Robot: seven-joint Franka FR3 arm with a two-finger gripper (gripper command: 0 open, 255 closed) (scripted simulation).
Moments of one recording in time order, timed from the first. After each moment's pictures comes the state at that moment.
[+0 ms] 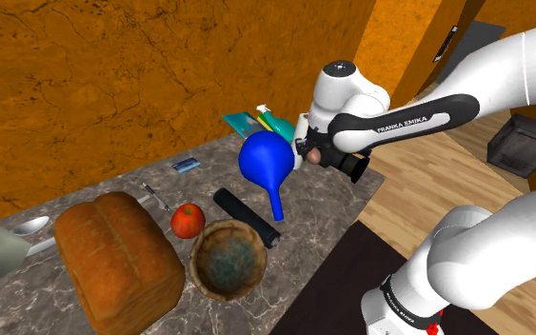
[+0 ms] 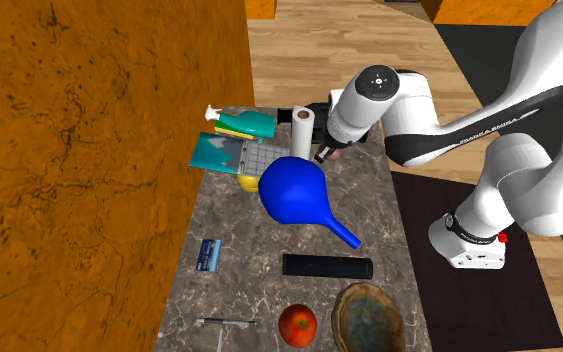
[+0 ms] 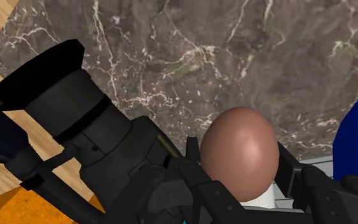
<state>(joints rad) 0.12 -0.35 -0.15 -2.57 -0.56 2.33 0.82</state>
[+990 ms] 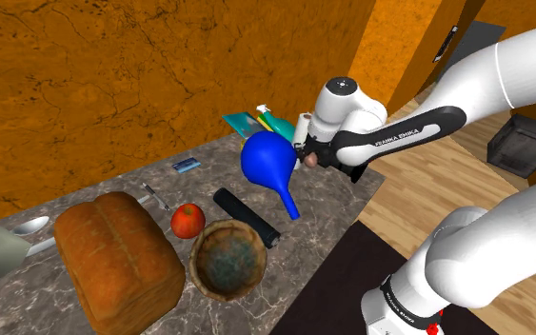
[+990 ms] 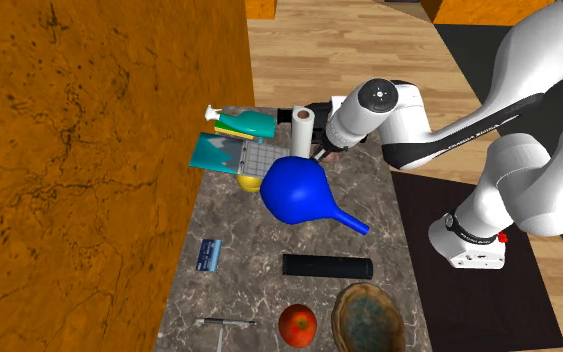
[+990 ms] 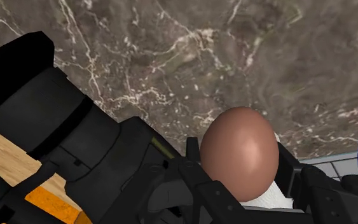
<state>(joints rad) 0.07 -0.28 -0.17 -2.62 -0.68 2.53 0.94</state>
